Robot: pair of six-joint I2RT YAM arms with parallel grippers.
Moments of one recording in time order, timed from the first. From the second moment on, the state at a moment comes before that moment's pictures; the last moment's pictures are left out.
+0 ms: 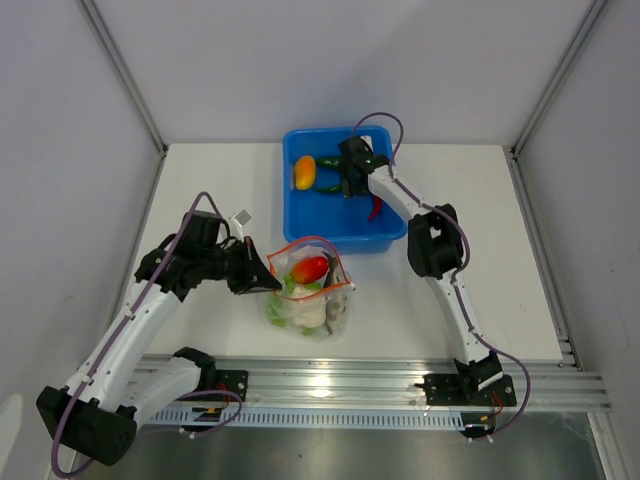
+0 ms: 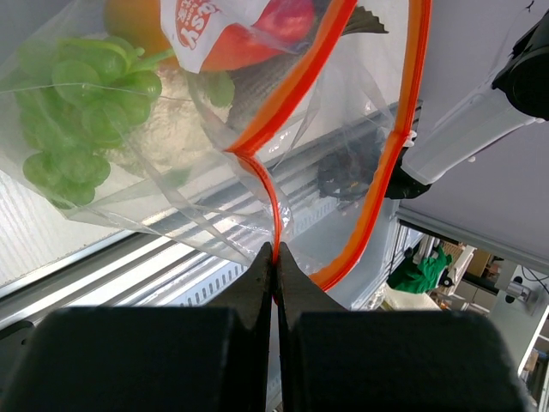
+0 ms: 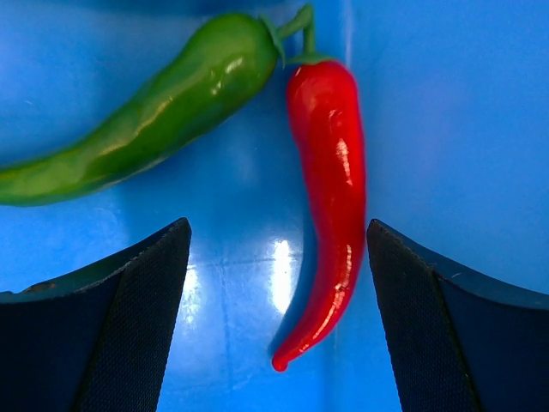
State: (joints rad) left arm -0.33 0.94 0.95 -0.89 0.61 -0.68; right arm 0.48 2.53 2.32 -0.72 0.41 0.22
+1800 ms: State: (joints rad) left arm -0.33 0.92 0.95 -0.90 0.61 -0.71; right arm 0.63 1.63 1.72 -0.49 -0.17 0.21
